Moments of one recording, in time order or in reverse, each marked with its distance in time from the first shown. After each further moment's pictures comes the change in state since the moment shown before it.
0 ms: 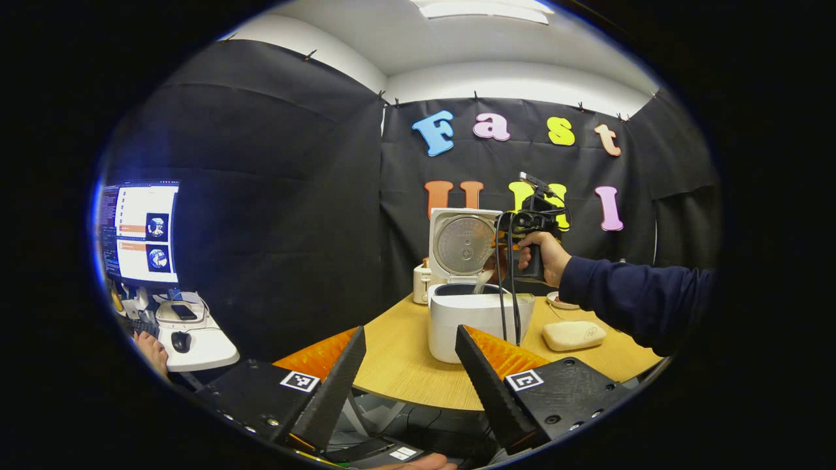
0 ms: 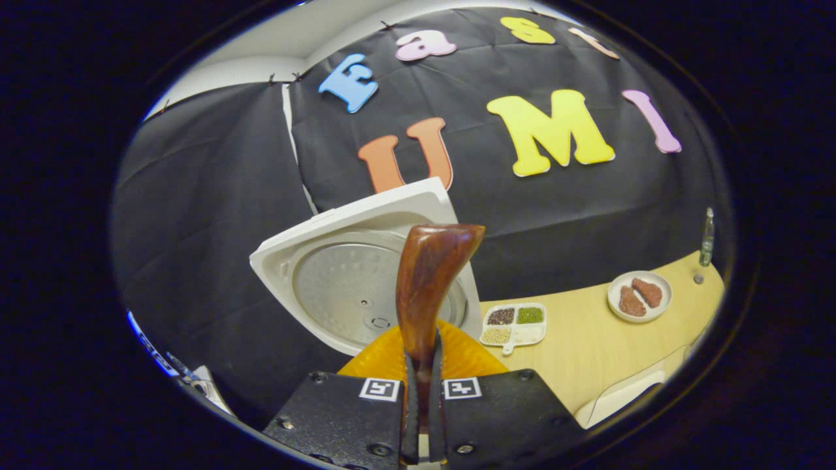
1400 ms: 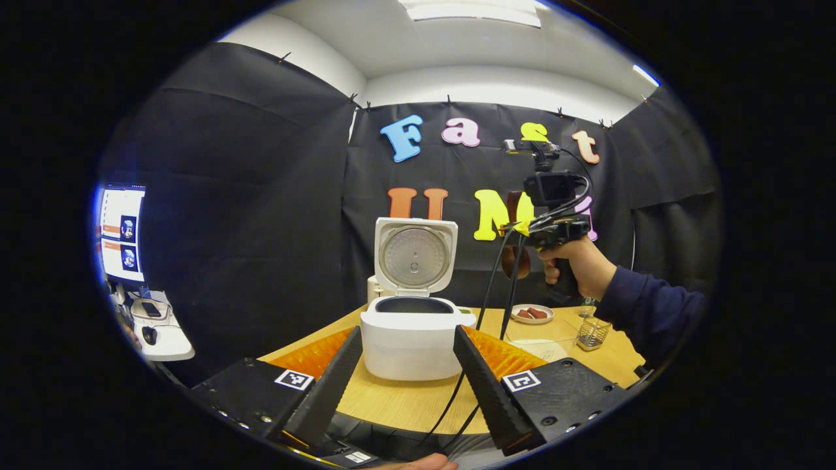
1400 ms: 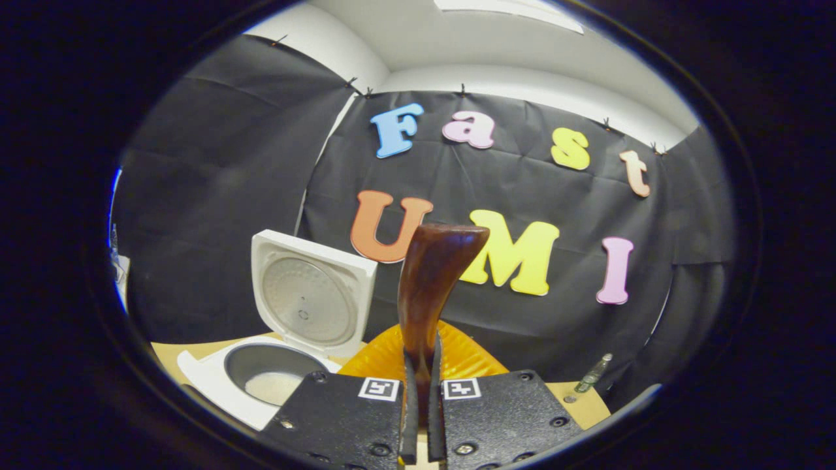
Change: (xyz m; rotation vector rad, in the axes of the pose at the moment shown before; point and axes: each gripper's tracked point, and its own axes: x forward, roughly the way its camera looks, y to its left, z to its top) left arm 0.031 -0.130 0.036 -0.032 -0.044 -0.100; right arm -0.159 -0.127 0.077 -0.392 -0.276 -0.211
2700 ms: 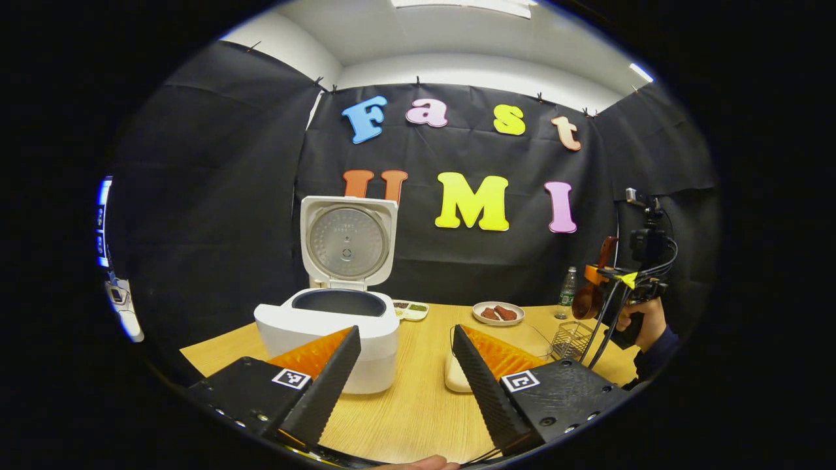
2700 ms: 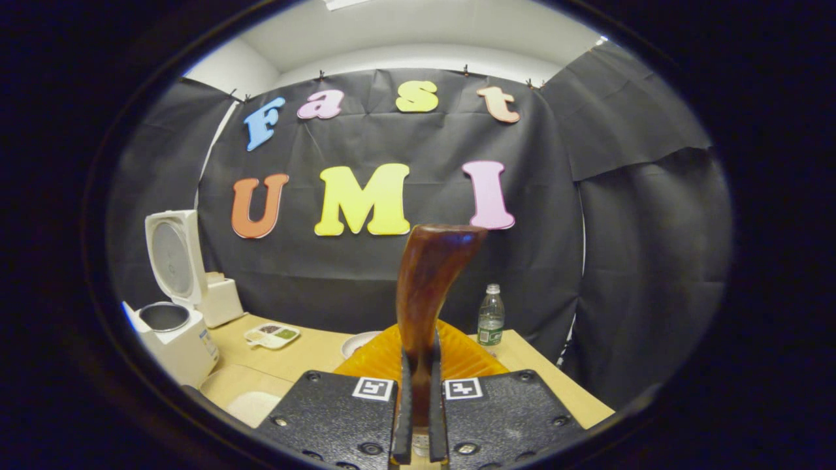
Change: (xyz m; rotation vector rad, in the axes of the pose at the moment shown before) left arm 0.093 -0.119 -0.038 -0.006 0.054 -0.104; right arm -0.049 -0.284 -0.186 0.210 0.097 -0.283
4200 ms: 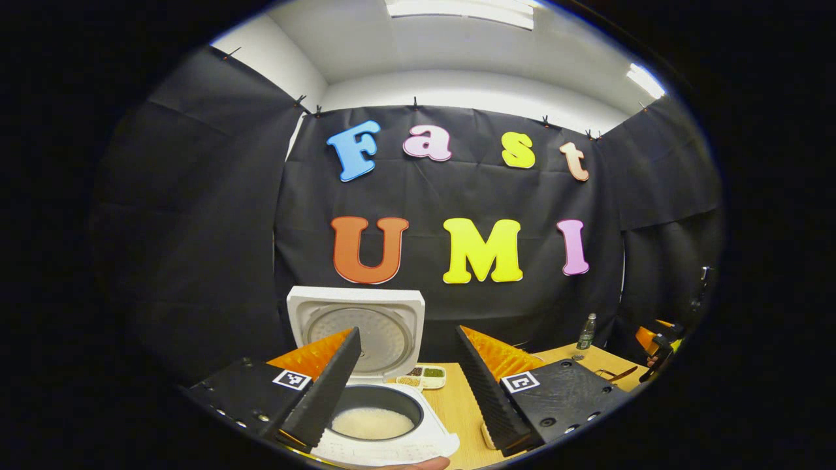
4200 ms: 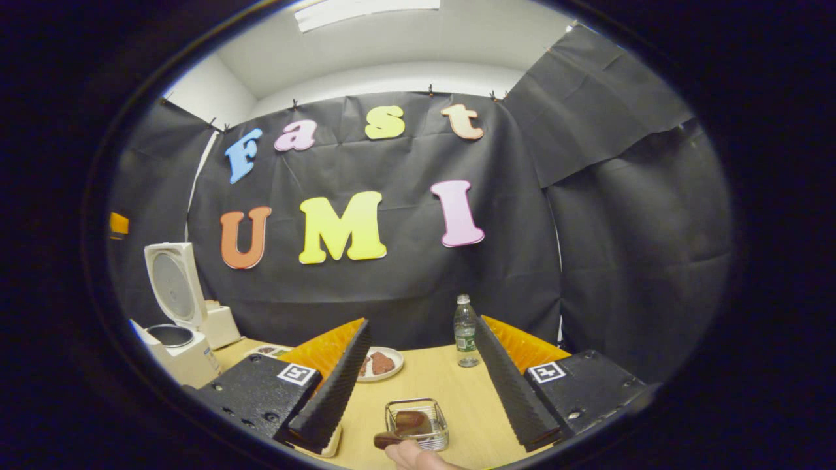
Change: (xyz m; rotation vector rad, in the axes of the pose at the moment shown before) left arm 0.146 0.073 0.179 0.059 -0.120 -0.098; right arm -0.058 -0.046 0.029 0.103 -0.146 -0.064
